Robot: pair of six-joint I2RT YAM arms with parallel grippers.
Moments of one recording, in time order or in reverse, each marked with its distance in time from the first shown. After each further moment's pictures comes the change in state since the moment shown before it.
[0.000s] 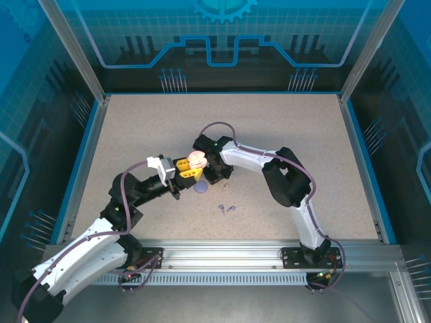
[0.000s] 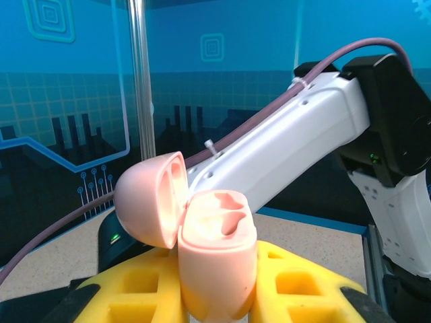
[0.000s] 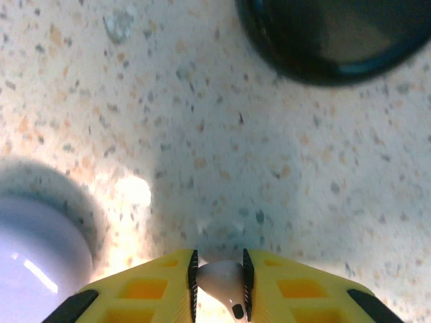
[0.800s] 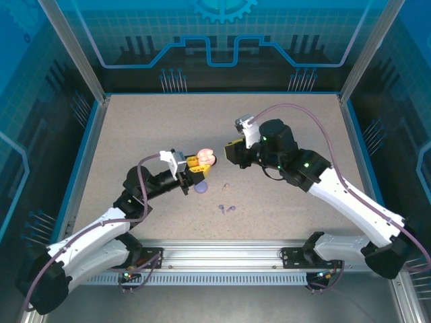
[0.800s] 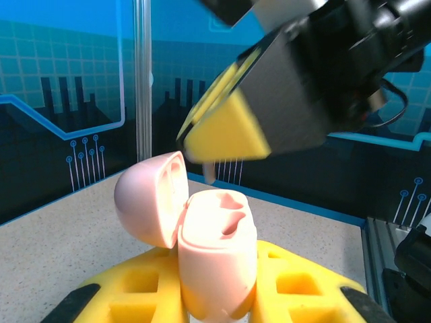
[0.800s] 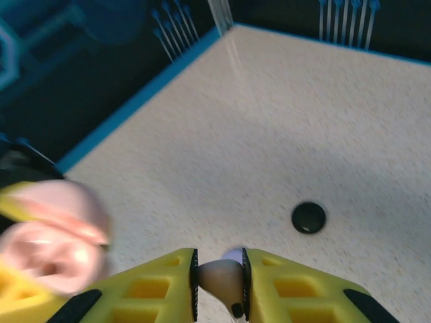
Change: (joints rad) left arm 0.000 0.208 -0.013 0.159 0.004 -0.060; right arm -0.052 -0.989 -0.429 0.425 -0.171 0.002
